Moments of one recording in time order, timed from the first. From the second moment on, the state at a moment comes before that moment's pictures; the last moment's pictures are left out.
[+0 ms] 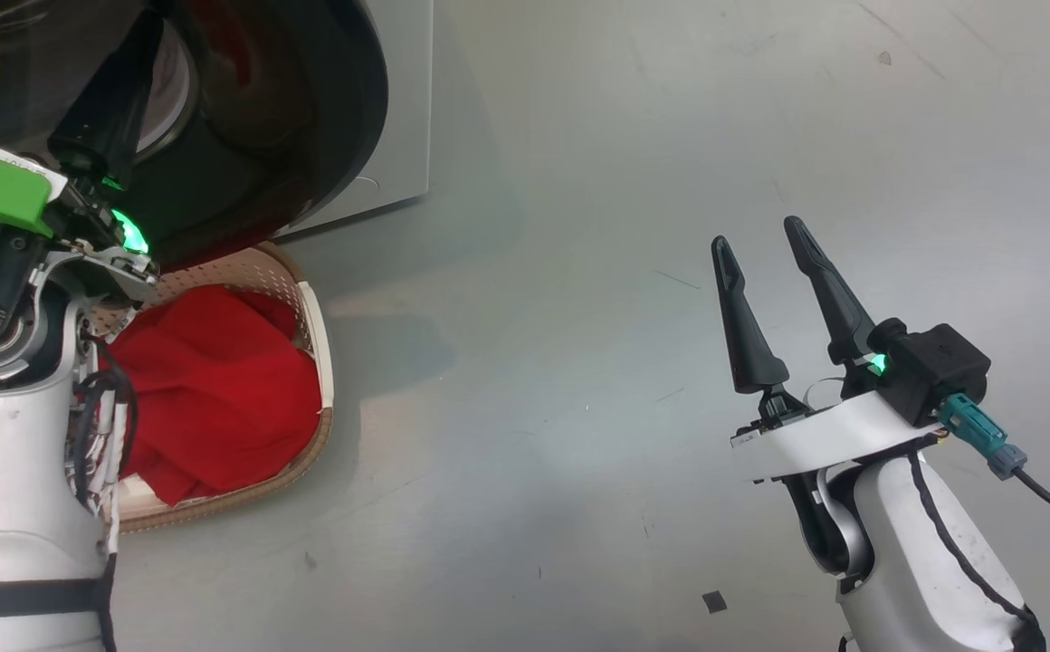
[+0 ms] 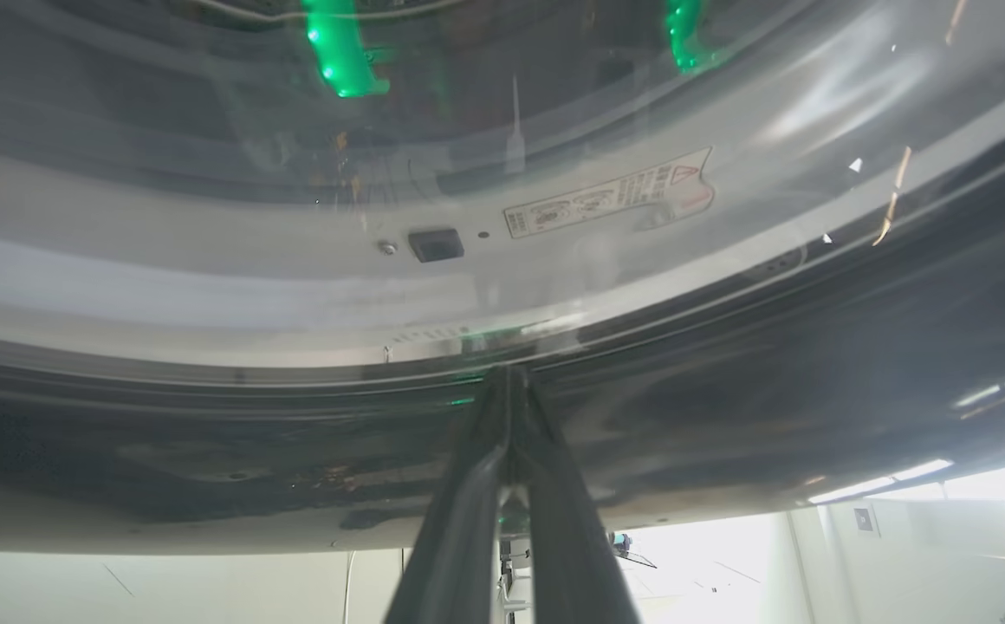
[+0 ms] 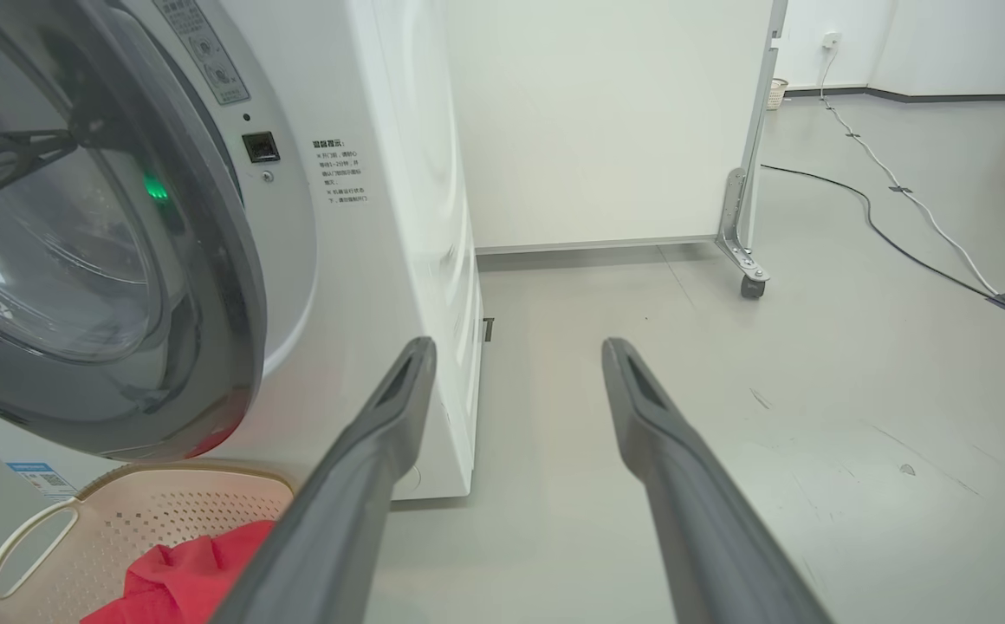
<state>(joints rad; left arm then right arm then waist) -0.69 0.12 -0.02 0.27 -1.70 -0.09 0.42 -0.26 -0.05 0.29 0.10 0.33 0.03 -0.25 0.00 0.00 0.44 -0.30</state>
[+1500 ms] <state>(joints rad) -0.11 0.04 0.04 -0.06 -1.80 -0.12 0.46 -0.16 -0.06 0.23 0.18 0.29 0.03 -0.25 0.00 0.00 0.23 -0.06</state>
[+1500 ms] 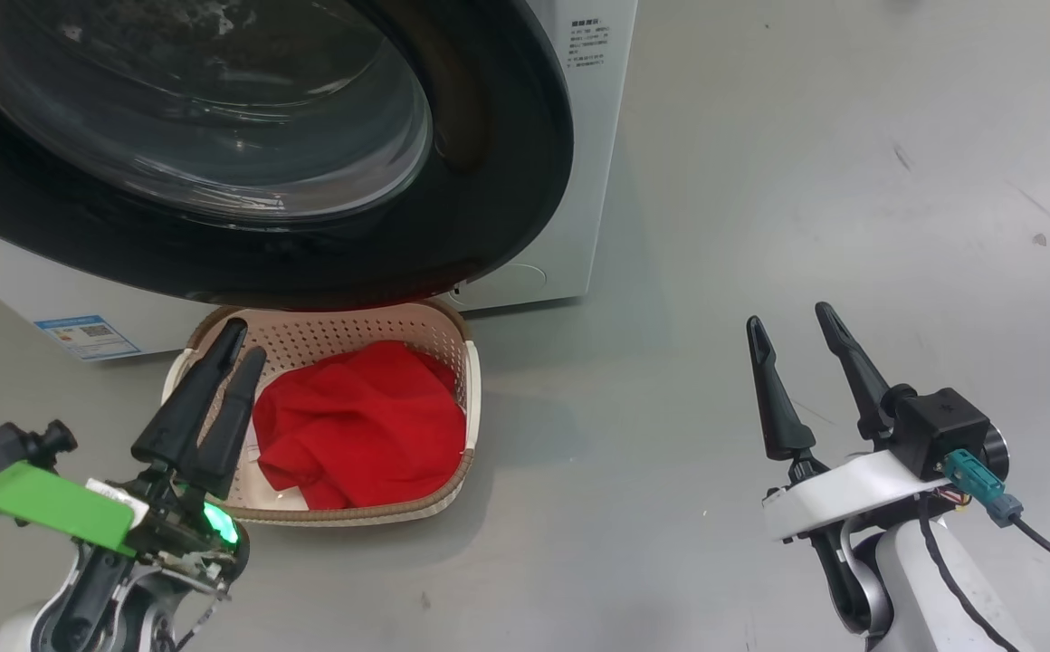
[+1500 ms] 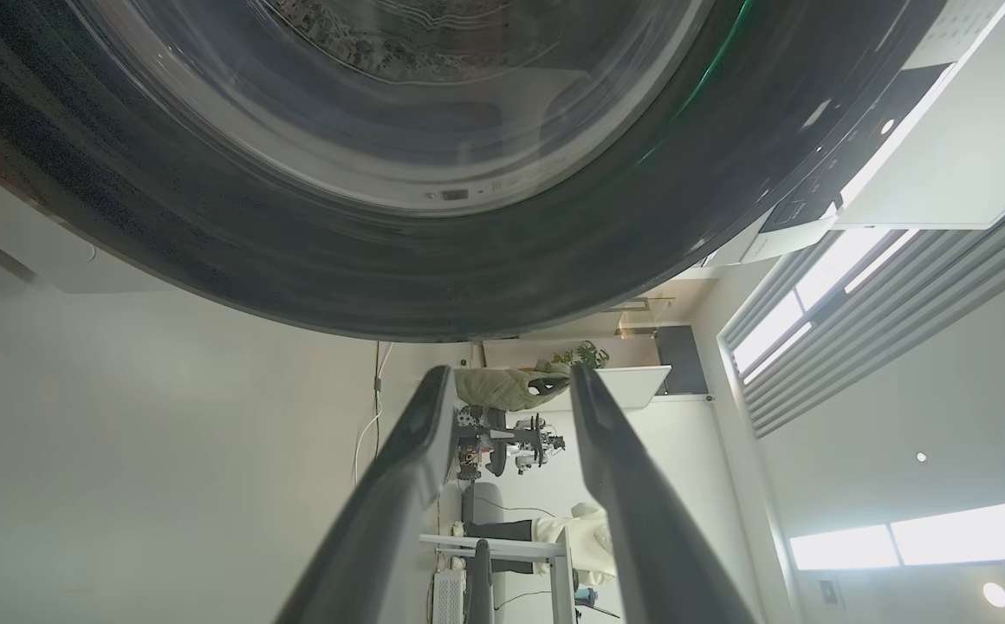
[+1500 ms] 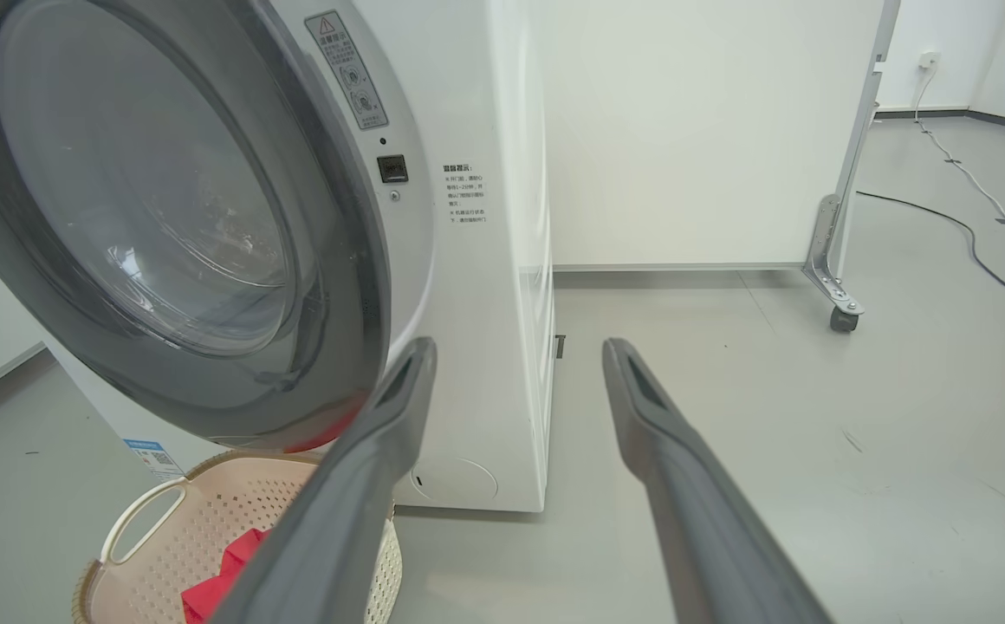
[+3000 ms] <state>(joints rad) 0.15 0.20 -0.07 -0.15 -0.51 0.01 -0.09 -0.02 -0.08 0.20 0.17 0.28 0.01 -0.25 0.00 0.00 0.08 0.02</state>
